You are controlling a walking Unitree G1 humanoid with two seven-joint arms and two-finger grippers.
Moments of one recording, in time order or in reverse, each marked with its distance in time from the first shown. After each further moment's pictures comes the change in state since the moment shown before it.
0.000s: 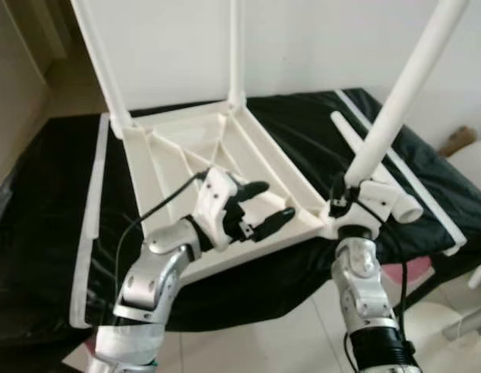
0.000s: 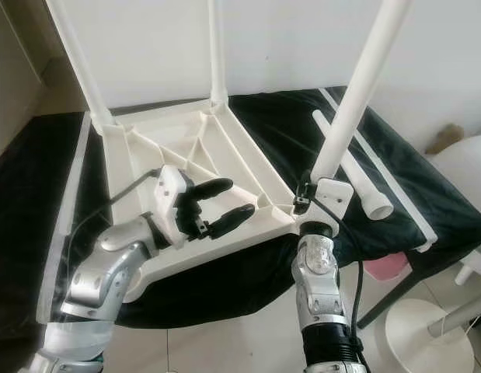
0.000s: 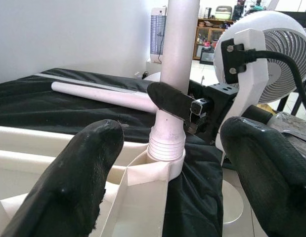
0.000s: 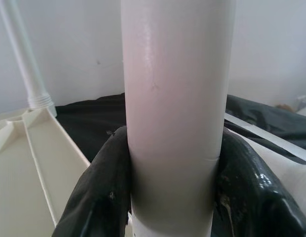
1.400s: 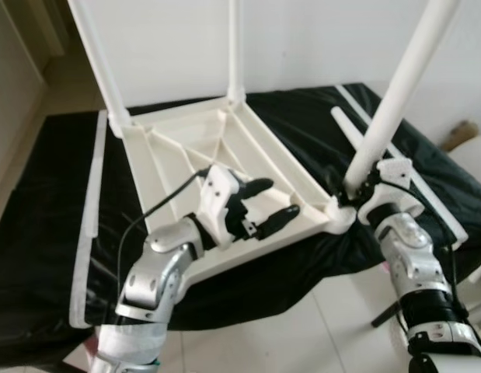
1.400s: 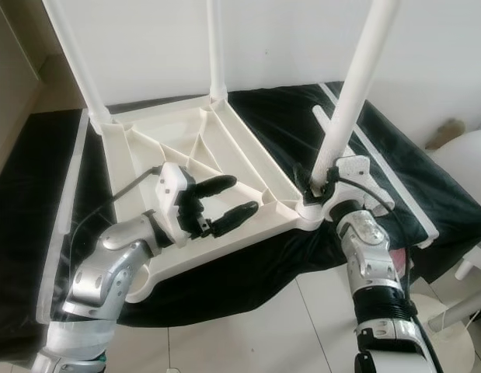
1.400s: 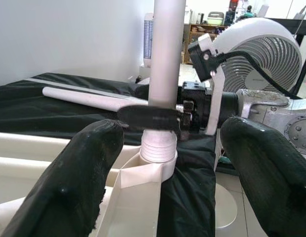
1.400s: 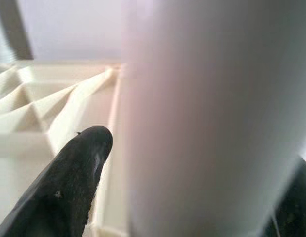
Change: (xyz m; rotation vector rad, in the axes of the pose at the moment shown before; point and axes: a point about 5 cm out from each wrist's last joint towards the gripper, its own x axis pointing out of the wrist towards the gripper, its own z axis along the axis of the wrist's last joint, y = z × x) left arm 0.004 -0.002 0.006 0.003 -0.033 -0.015; right arm 0.047 -0.030 0.012 -0.135 0.091 0.670
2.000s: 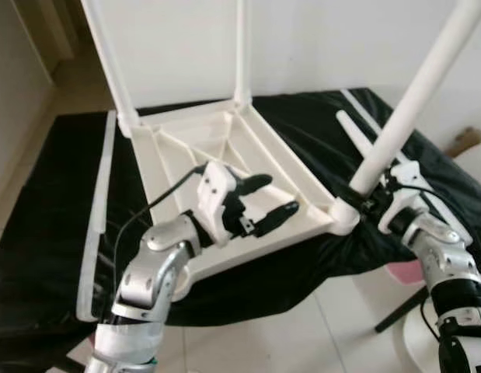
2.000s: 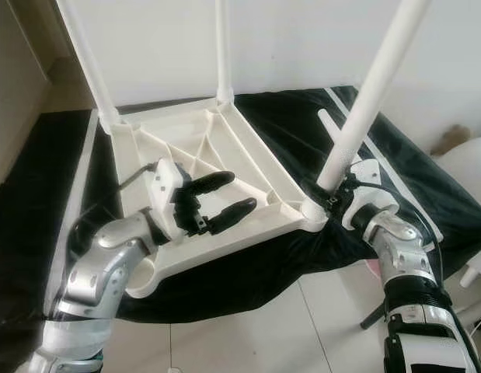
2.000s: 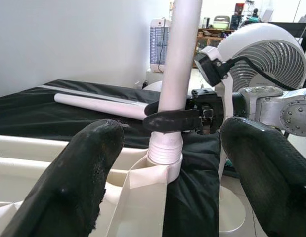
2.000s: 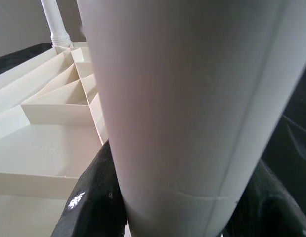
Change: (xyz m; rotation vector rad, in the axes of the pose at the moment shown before) left arm -0.004 0.002 0.006 0.016 -0.007 0.005; right arm -0.013 -0.034 -0.010 0.085 0.126 0.170
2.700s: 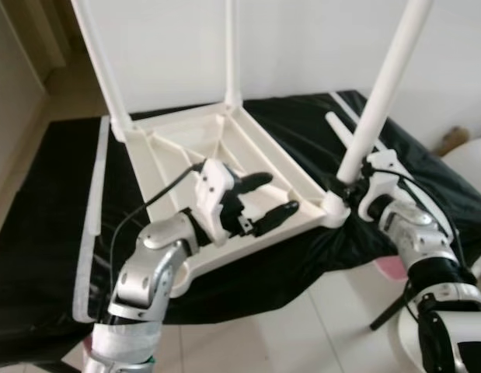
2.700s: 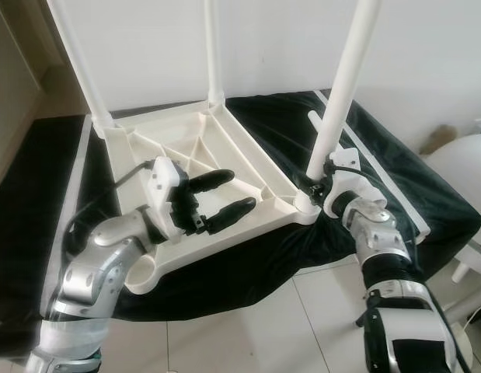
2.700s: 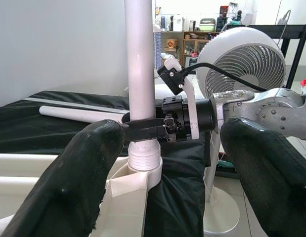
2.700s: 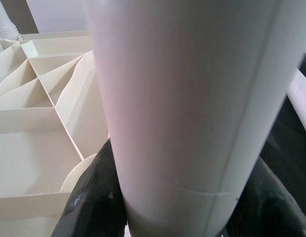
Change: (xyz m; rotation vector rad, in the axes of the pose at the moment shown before) left arm -0.001 0.000 0.006 0.015 -0.008 -0.002; right arm 0.040 0.013 0.004 -0.002 0.064 -0.145
